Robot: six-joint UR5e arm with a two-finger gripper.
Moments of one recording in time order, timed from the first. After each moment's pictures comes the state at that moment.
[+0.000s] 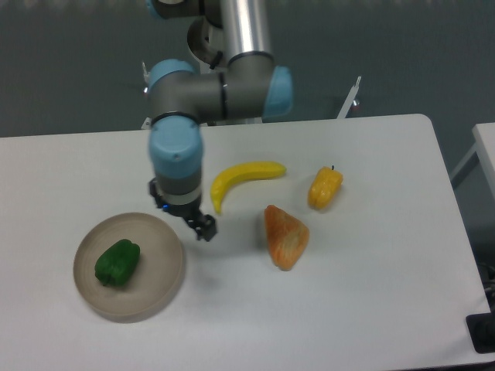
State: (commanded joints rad) arm 1.87 -2.07 -1.37 -1.33 1.42 0.60
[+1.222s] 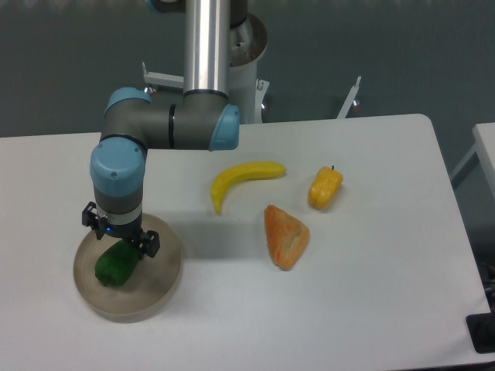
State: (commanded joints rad) arm 1.81 -2.16 -1.36 -1.11 1.38 0.36
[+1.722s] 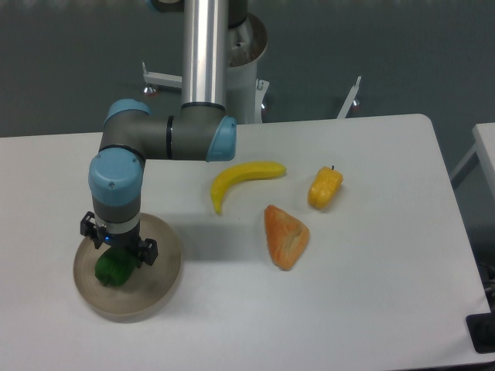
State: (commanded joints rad) arm 1.80 -2.20 -1.35 -1.06 1.38 0.35
